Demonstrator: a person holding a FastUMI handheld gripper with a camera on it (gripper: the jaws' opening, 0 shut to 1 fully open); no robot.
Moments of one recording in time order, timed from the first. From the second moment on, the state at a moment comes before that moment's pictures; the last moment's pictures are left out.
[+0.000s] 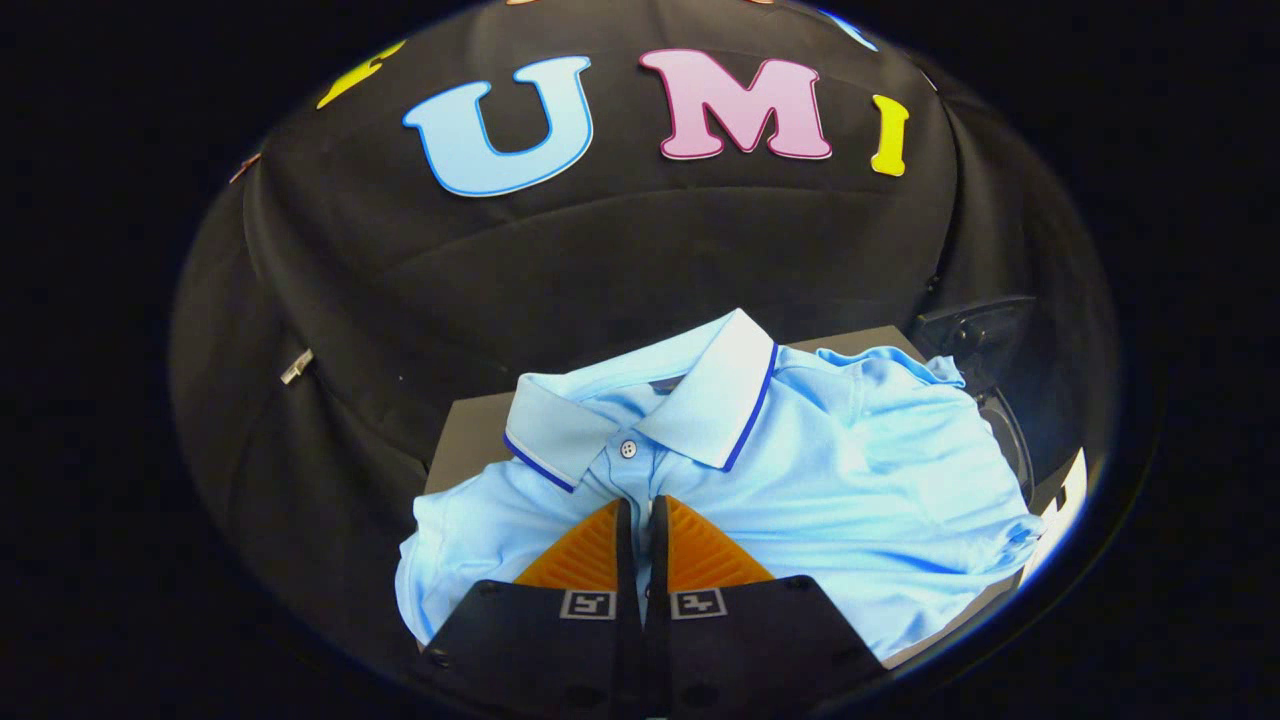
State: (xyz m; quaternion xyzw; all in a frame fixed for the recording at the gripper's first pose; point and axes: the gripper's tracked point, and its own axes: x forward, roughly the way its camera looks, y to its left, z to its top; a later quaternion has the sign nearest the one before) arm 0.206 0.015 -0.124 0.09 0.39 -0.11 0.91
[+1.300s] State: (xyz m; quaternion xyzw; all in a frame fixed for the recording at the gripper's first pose) arm 0.215 0.012 -0.027 -0.03 0.20 -0.07 0.98
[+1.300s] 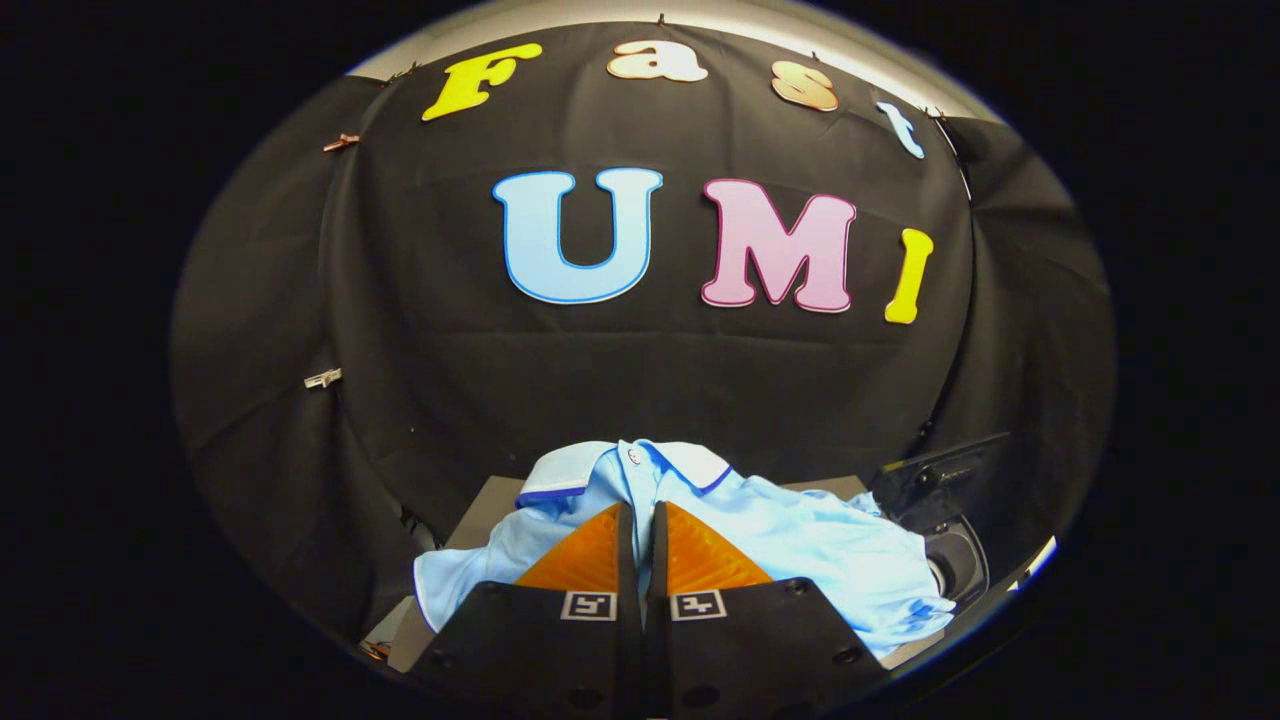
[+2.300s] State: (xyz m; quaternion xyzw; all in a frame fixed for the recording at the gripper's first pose) arm 0.183 -0.108 0.067 -0.05 0.07 -0.11 0.99
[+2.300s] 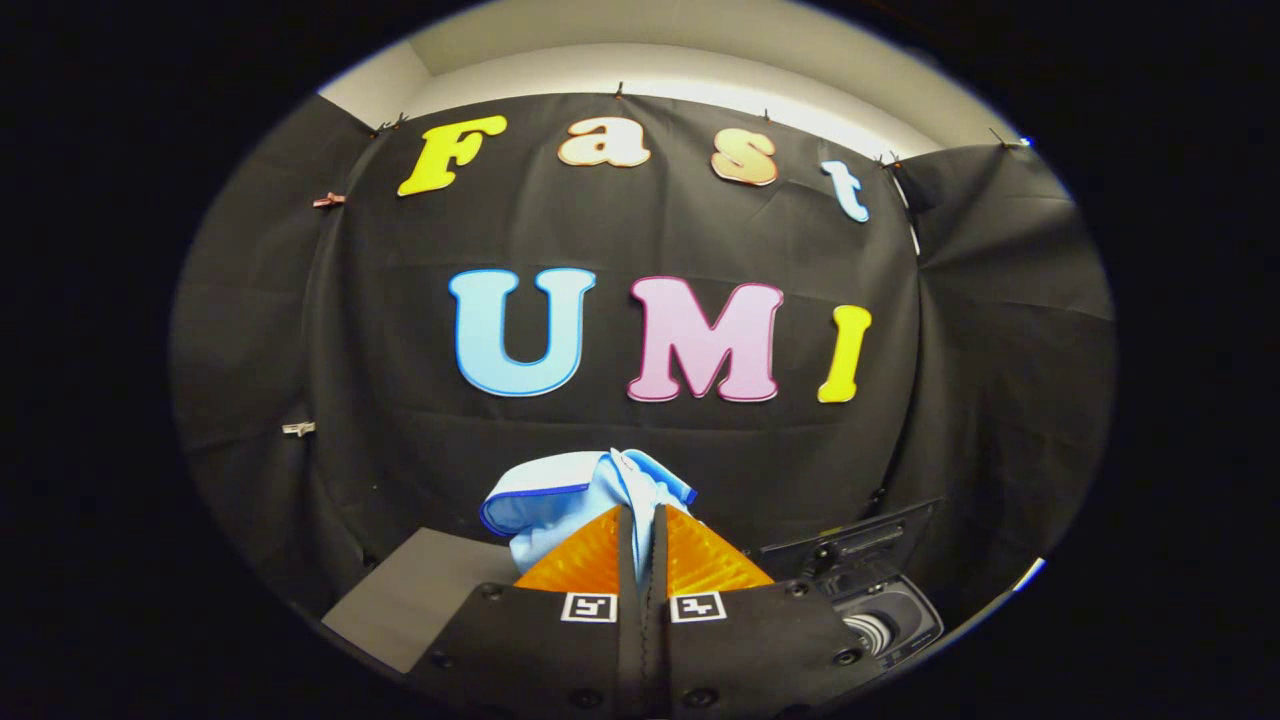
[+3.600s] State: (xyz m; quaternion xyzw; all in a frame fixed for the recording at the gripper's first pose) arm 0.138 -0.400 -0.012 -0.10 0.10 -0.27 0.95
